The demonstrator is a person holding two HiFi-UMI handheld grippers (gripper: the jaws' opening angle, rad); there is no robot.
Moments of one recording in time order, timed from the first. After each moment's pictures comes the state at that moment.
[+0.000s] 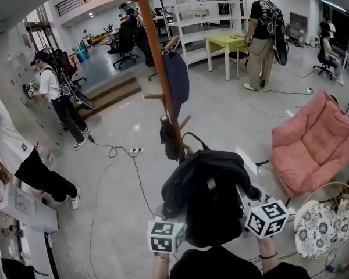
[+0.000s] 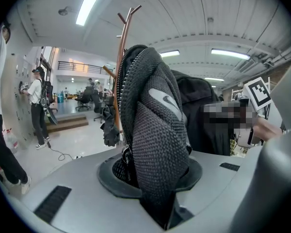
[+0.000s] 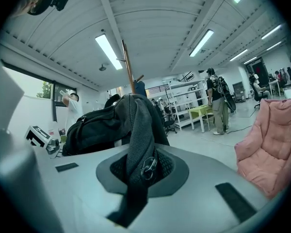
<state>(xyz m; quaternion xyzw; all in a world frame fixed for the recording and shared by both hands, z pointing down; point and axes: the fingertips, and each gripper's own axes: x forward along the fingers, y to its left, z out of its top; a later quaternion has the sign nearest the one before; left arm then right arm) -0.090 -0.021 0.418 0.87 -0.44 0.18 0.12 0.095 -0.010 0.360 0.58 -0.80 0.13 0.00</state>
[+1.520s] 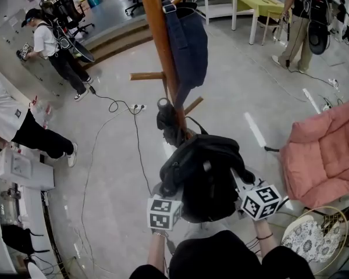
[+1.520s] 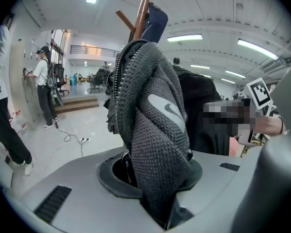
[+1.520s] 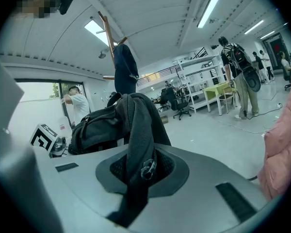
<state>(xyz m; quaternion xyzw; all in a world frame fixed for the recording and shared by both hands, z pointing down) -0.073 -0.157 0.524 0.82 -0.48 0.23 0.21 0.110 -0.184 0.469 0.48 -0.85 0.21 0.05</state>
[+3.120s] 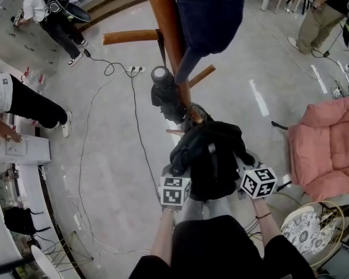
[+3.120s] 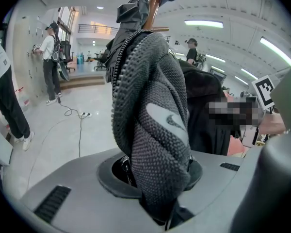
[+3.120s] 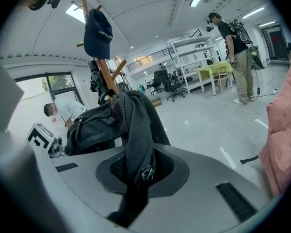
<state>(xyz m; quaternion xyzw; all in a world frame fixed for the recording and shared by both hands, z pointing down) -0.067 -0.182 0.680 0.77 -0.49 0.28 0.31 0.114 -0.228 0.626 0.48 -0.82 0.28 0.12</state>
